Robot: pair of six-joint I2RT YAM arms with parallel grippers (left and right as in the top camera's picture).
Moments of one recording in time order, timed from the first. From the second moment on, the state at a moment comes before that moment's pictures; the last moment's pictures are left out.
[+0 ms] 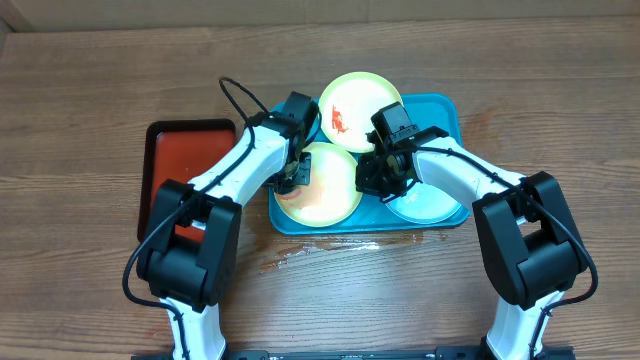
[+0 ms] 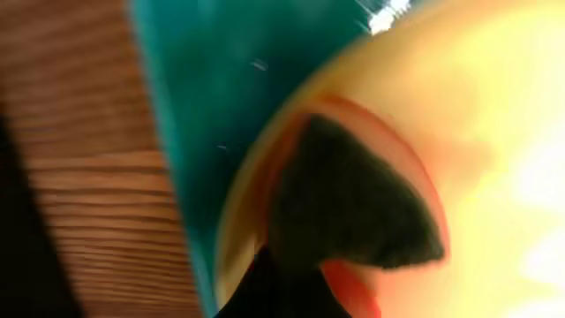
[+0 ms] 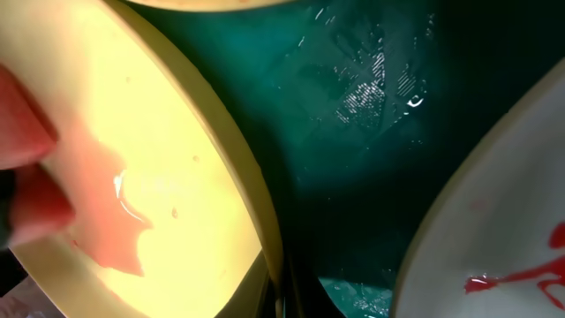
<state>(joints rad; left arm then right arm) -0.39 2.00 1.39 -0.86 -0.14 -0.34 0.42 1.99 1.25 -0.59 -0.37 0.54</state>
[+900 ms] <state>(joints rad) -0.40 2.02 1.50 -0.94 -0.24 -0.40 0.43 1.99 1.27 -0.58 -0.37 0.53</state>
